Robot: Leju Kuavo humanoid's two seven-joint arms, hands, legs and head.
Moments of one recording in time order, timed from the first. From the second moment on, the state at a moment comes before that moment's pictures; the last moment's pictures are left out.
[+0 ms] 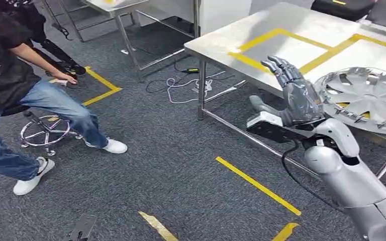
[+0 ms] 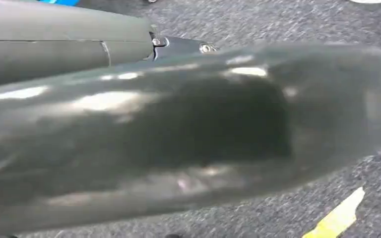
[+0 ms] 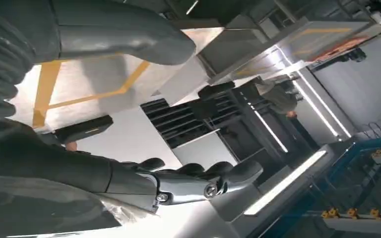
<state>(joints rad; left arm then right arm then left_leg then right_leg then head) -0.12 -0.15 0.98 -0.23 -1.09 0.34 -0.39 -0.62 -0.24 0.54 -1.34 0.72 -0.18 -0.12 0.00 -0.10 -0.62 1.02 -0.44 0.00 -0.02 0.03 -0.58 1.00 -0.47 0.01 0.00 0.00</state>
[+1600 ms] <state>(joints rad) -0.13 -0.15 0.98 -0.23 -1.09 0.35 -0.39 -0.62 -0.25 0.54 -1.36 0.73 -0.18 -0.12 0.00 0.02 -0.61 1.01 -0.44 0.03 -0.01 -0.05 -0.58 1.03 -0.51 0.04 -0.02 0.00</state>
